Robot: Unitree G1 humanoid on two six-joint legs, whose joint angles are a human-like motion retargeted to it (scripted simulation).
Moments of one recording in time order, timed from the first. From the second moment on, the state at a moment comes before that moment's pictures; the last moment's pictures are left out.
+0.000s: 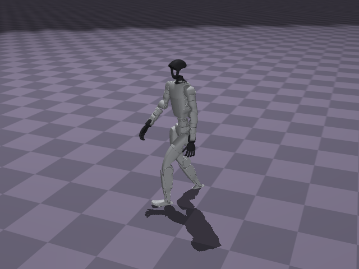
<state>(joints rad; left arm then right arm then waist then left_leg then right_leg) 0.00 0.20 -0.19 1.29 0.08 -0.03 -0.06 -0.32 -0.30 0.29 1.05 -0.08 -0.05 0.02 0.13 0.08 0.01 -0.67 -0.08 -0.17 0.61 -0.42 -0.06 0.08 0.17 0.03 0.34 -0.57 -0.01</state>
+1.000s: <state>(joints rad) -0.11 0.21 -0.34 1.23 0.17 -0.01 -0.12 -0.09 -0.27 0.26 1.23 -0.09 0.03 0.09 -0.02 0.16 0.04 -0.17 0.06 -0.17 1.32 -0.46 -0.04 -0.30 0.22 -0.07 0.58 -0.40 0.01</state>
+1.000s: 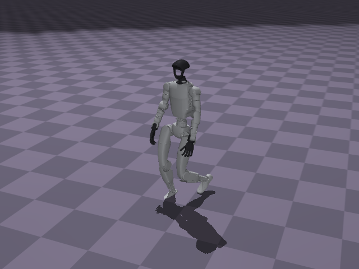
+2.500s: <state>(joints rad) 0.00 0.18 -0.28 1.28 0.18 0.02 -0.15 -0.07 -0.22 0.22 1.27 -0.08 0.04 0.11 0.02 0.12 0.02 -0.26 0.13 -0.10 1.36 -0.50 0.00 -0.19 0.25 0.00 0.54 -0.46 -0.03</state>
